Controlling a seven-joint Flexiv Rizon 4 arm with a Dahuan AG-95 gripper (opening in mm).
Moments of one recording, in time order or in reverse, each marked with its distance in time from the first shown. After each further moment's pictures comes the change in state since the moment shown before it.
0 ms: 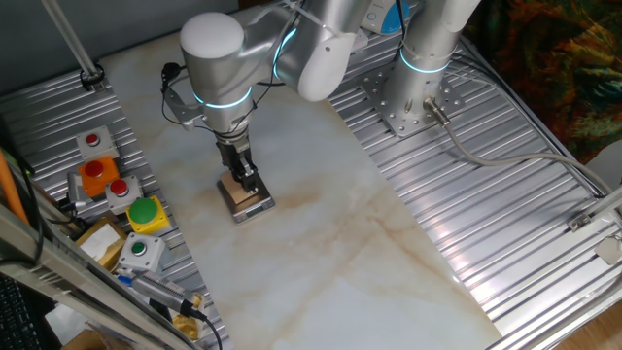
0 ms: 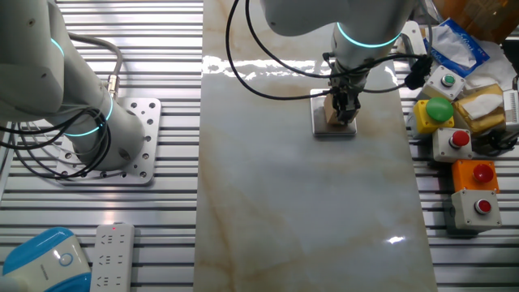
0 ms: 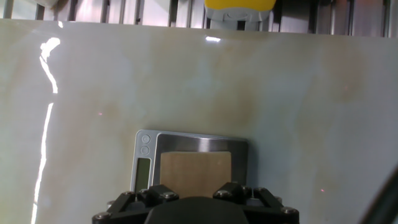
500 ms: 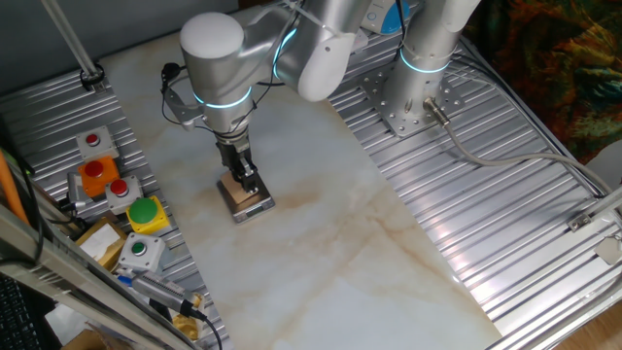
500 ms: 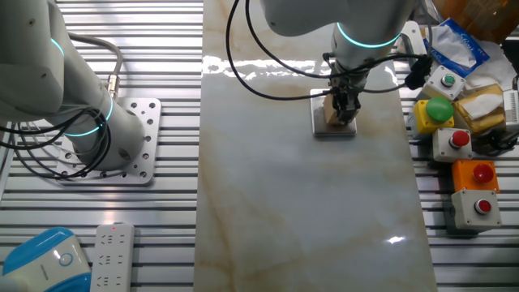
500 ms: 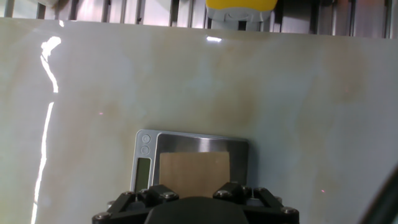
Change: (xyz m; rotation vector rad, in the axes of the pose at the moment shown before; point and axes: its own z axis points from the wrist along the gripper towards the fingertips) arm 0.000 0.000 0.001 -0.001 -0.001 -0.004
